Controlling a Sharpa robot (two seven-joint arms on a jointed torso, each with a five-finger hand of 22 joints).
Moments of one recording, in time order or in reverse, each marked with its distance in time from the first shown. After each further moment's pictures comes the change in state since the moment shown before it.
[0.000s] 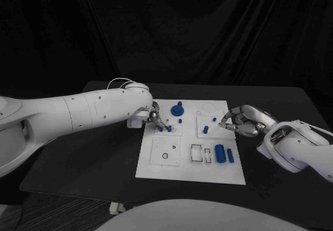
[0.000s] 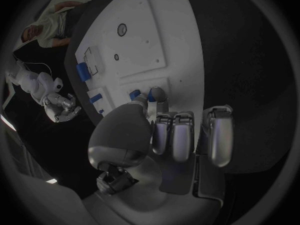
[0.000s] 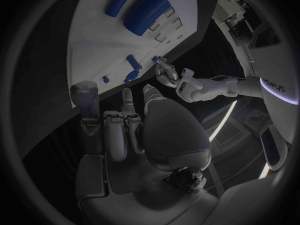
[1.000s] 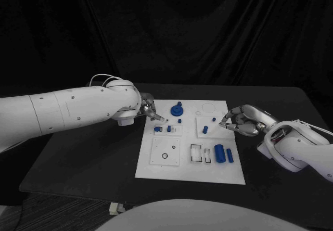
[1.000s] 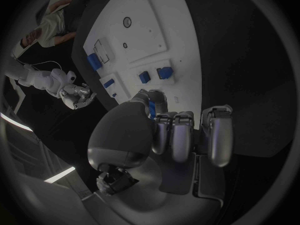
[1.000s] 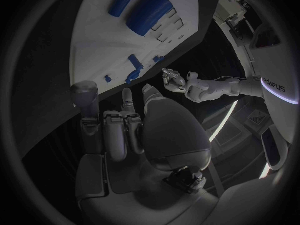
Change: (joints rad) left arm 0.050 -0.162 0.000 0.186 -0.061 -0.183 0.109; left_hand 0.036 -0.028 -0.037 0.009 0.076 0.014 -0.007 0.092 0.082 -0.002 -0.009 0.000 0.000 0.000 -0.007 0.000 0.000 0.000 0.000 0.000 0.000 0.000; right arm 0.000 -0.001 0.000 -0.008 0.000 0.002 -0.003; right_hand 0.004 0.000 0.004 -0.004 0.007 0.000 0.000 0.001 0.000 0.000 0.000 0.000 0.000 0.000 0.000 0.000 0.000 0.000 0.000 0.000 -0.004 0.000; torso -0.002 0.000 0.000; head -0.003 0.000
